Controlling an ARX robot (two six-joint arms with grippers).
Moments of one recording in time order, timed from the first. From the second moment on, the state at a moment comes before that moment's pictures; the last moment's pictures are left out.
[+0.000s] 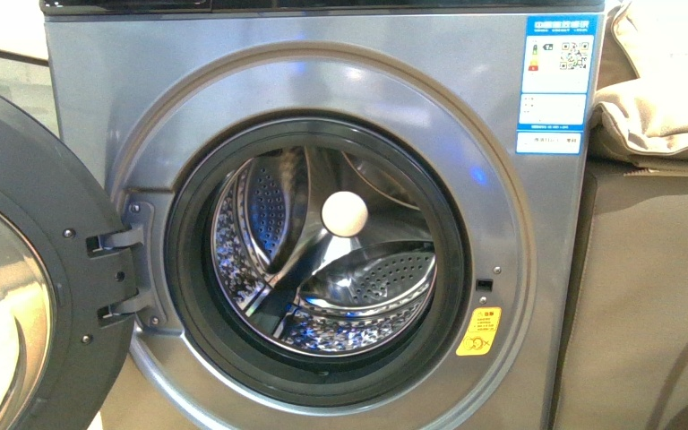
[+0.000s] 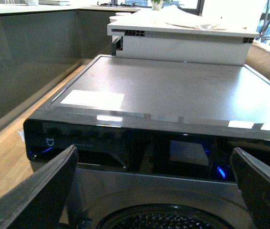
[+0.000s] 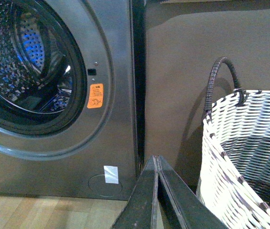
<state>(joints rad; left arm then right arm) -0.39 1.82 2.88 -0.93 -0.41 0.02 0.00 0.00 0.01 0.00 0.00 0.00</state>
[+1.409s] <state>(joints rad) 0.00 0.33 0.09 0.23 0.00 0.00 0.00 0.00 0.01 0.00 0.00 0.00</state>
